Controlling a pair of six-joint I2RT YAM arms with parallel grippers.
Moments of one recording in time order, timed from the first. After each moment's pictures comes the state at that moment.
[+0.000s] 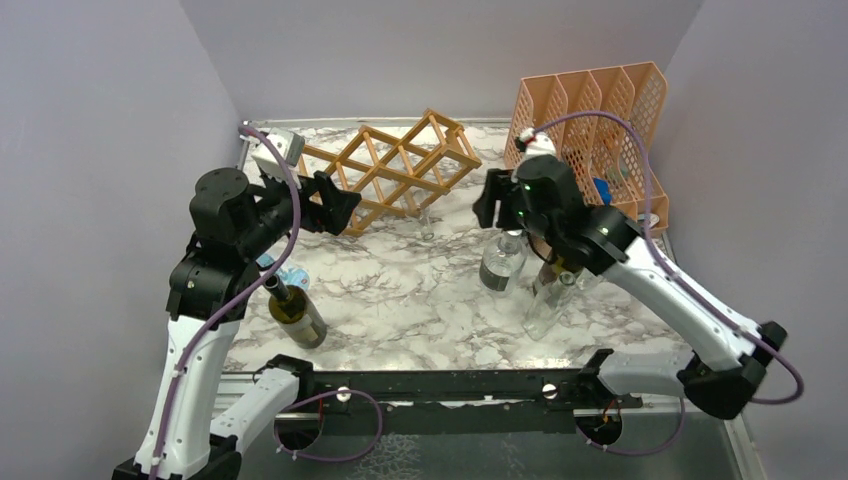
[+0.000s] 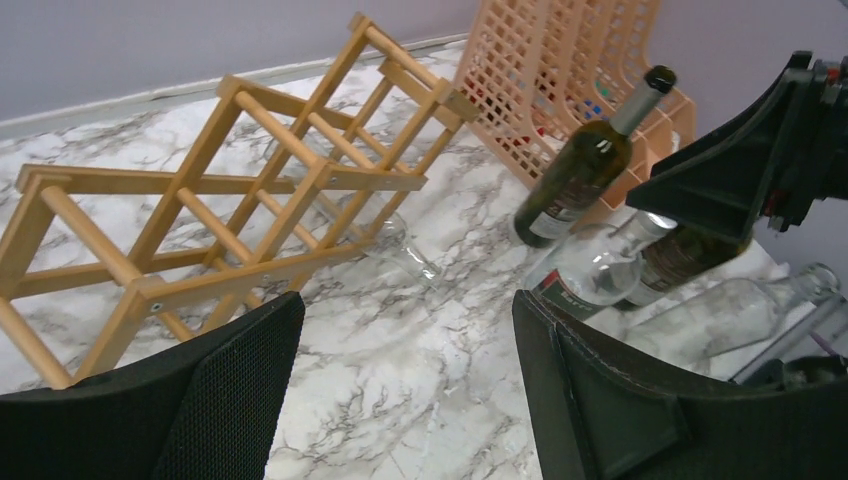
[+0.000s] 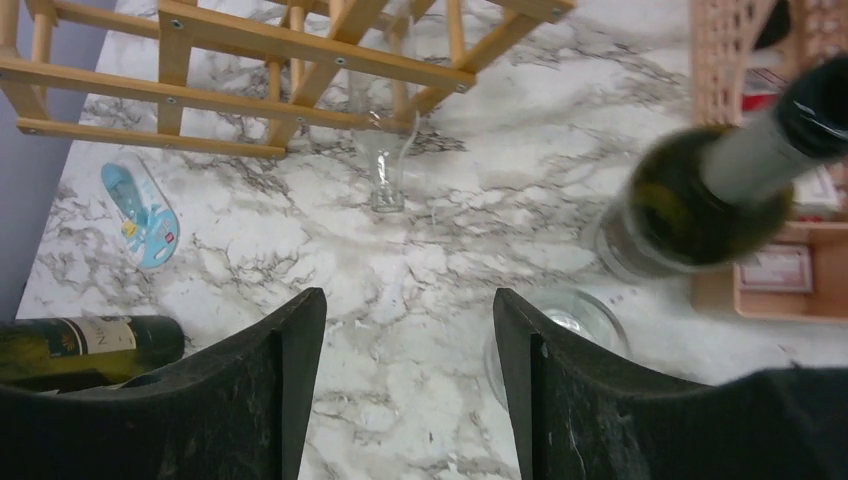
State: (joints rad) left arm -0.23 0.87 1.33 -0.65 0.31 -0.17; right arm 0.79 1.29 1.38 -0.63 0.31 0.46
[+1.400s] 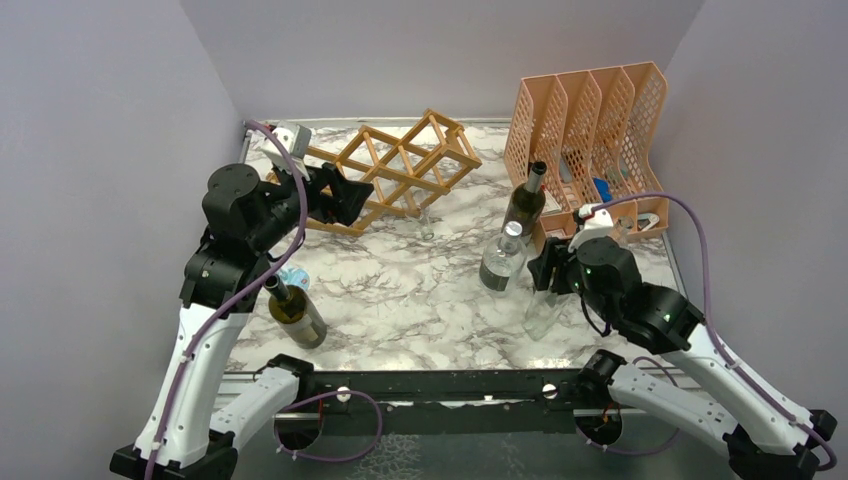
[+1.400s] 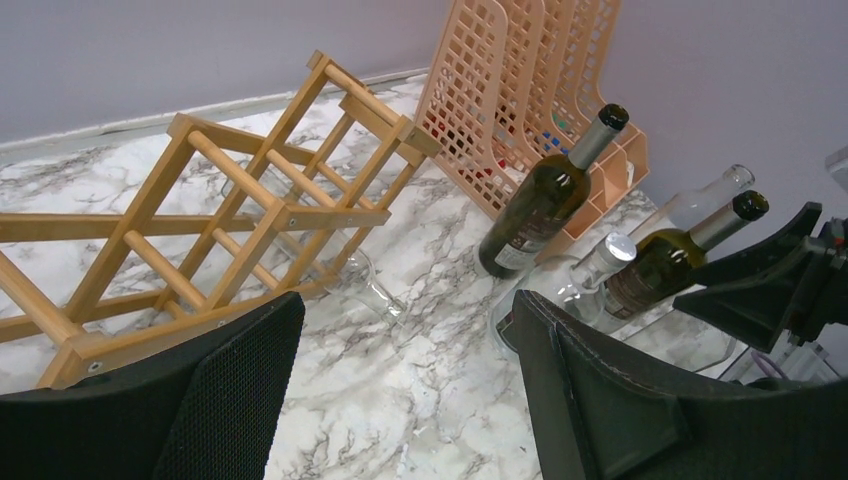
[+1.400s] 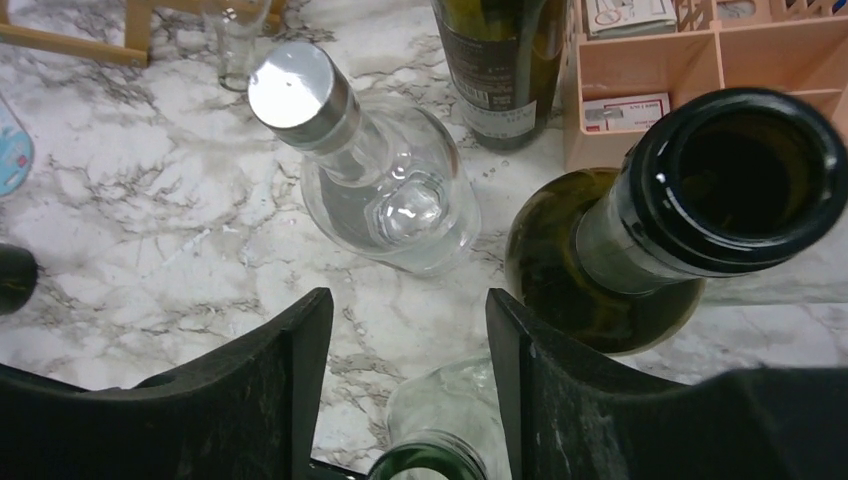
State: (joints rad) left arm -0.30 0.87 1.27 -0.51 0.33 -0.24; right arm 0.79 0.67 0.89 -0.76 0.42 0.44
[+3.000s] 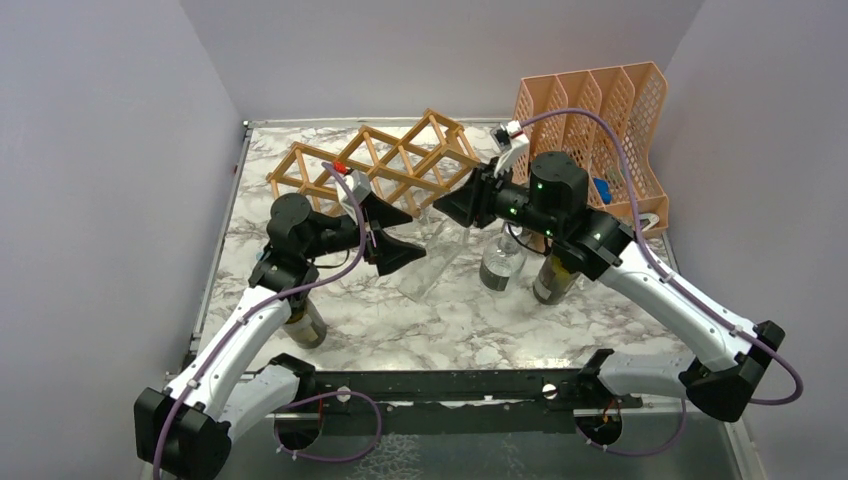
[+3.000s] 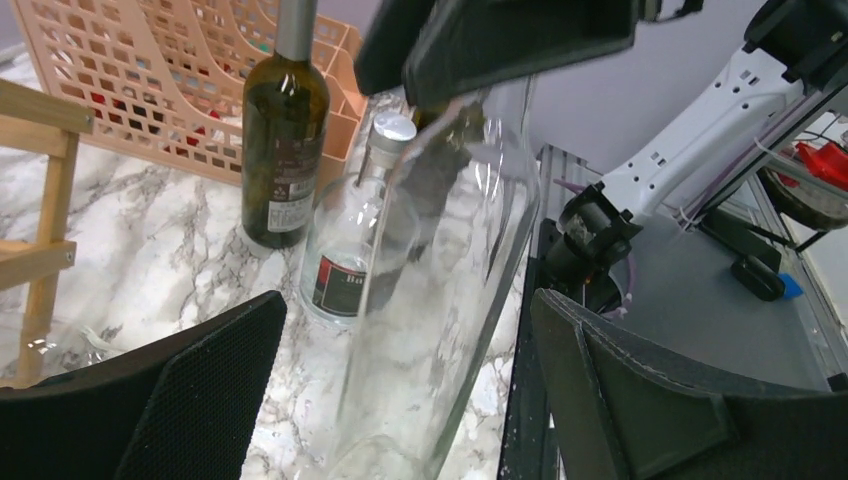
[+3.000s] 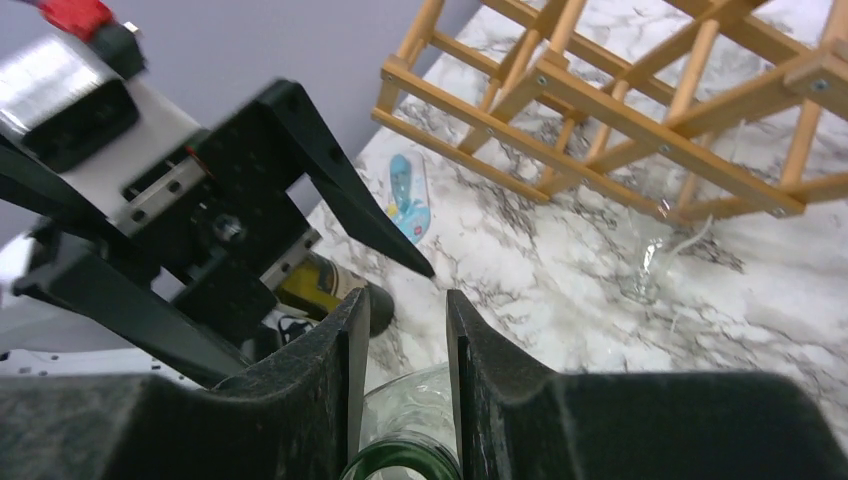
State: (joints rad) left arm -0.40 0.94 0.77 0.22 0.91 -0.34; right arm 0.79 1.19 1.27 -0.28 -0.15 0.48
